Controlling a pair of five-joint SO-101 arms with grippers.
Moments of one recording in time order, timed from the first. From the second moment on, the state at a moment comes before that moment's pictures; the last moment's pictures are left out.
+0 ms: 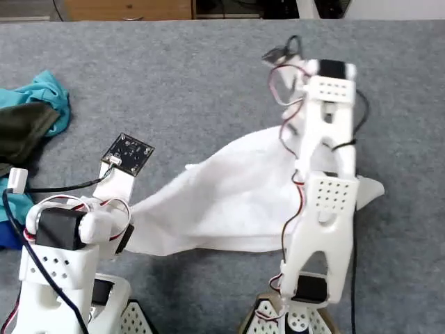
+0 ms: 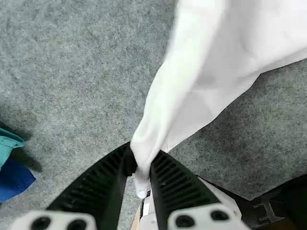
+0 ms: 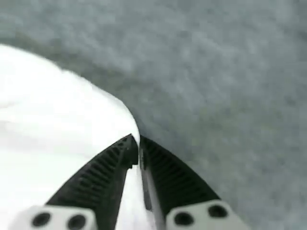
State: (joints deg) left arm 4.4 -59.4 40.6 100.2 -27.0; right arm 6.0 53.7 -57.3 95.0 39.0
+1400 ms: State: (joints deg) left arm 8.7 -17.8 52.3 68.9 -20.4; right arm 9.2 35.0 -11.3 86.3 40.2
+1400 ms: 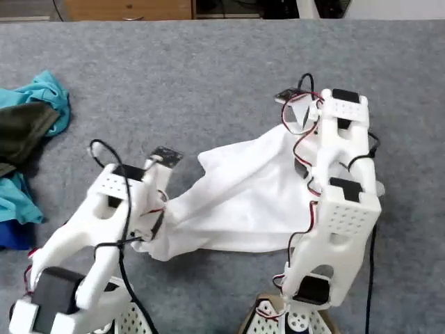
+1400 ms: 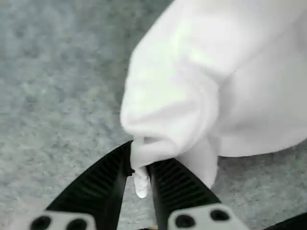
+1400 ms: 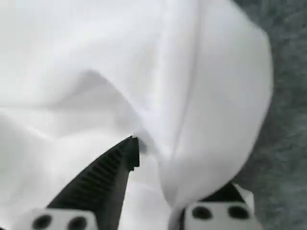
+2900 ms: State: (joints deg) left arm -38.4 -21.7 46.6 75.8 -68.7; right arm 3.5 -29.1 20.0 100.7 52.7
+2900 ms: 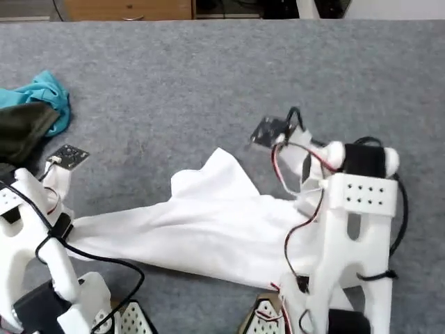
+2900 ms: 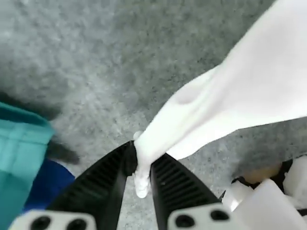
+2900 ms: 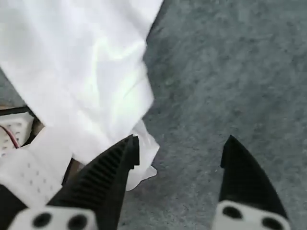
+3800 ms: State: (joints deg) left arm -28.1 -21.8 58.8 59.1 -55.3; right arm -19.4 50.9 -48.3 100.7 29.0
